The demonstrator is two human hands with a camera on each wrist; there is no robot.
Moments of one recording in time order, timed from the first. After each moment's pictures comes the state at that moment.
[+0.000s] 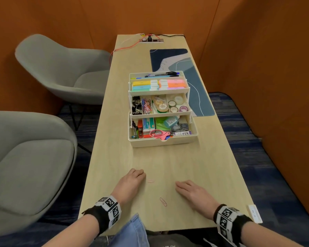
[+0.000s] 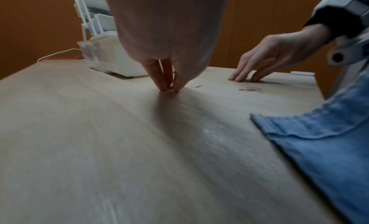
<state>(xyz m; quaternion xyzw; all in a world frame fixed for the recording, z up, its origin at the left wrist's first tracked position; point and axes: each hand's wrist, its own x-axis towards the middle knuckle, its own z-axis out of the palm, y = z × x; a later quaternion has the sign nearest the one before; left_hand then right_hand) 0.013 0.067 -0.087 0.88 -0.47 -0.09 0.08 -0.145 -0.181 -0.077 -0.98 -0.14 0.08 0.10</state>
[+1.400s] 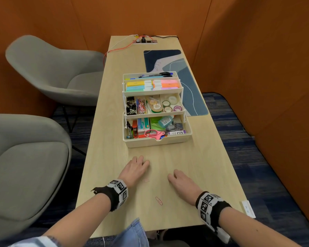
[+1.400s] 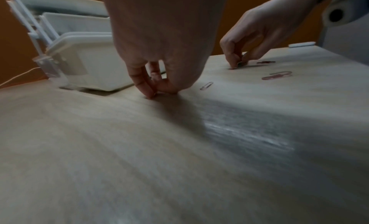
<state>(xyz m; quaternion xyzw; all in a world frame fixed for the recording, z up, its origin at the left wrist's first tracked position) 0.036 0.014 -0.068 0.88 -0.47 -0.07 -0.06 -0.109 -0.161 -0.049 -0.98 -0.01 0.15 0.13</state>
